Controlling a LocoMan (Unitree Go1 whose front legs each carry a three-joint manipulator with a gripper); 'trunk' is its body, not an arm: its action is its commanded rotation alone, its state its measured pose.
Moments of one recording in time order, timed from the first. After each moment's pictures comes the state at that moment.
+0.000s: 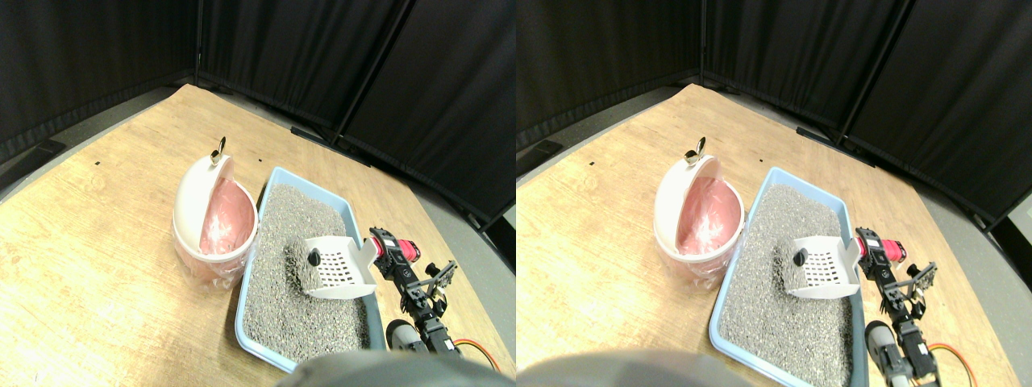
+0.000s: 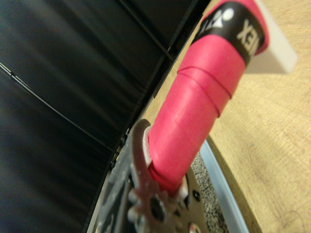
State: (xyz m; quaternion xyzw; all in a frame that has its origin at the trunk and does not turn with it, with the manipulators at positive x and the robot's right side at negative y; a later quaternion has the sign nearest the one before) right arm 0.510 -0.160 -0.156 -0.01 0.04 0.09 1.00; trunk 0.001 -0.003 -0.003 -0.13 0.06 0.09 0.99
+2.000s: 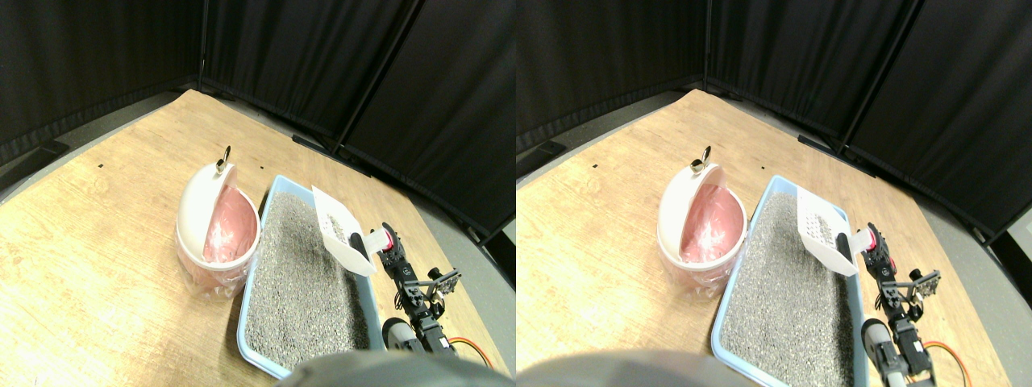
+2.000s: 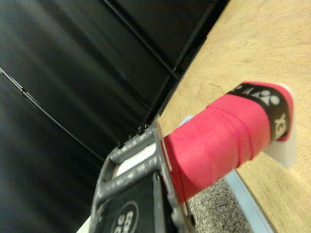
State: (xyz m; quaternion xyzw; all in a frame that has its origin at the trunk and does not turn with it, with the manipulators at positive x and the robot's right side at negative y) right arm 0.524 -0.153 -0.133 0.24 0.00 0.05 0.97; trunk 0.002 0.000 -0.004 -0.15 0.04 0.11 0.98
